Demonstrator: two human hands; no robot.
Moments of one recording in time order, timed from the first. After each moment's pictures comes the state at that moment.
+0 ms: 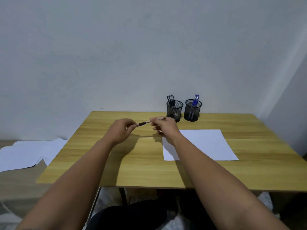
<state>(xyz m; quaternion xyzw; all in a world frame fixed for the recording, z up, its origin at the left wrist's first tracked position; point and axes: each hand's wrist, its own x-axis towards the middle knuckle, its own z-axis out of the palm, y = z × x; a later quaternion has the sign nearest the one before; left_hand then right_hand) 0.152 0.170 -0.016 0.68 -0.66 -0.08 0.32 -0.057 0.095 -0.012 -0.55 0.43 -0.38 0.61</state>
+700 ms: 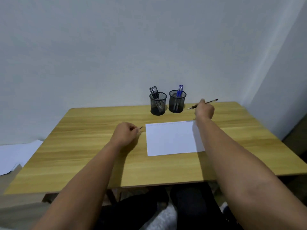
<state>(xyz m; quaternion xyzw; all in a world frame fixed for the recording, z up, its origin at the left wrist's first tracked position) 0.069 0.132 -0.051 0.73 -0.58 -0.20 0.31 -0.210 -0.005 -0.008 -0.33 0.65 -0.55 0.40</state>
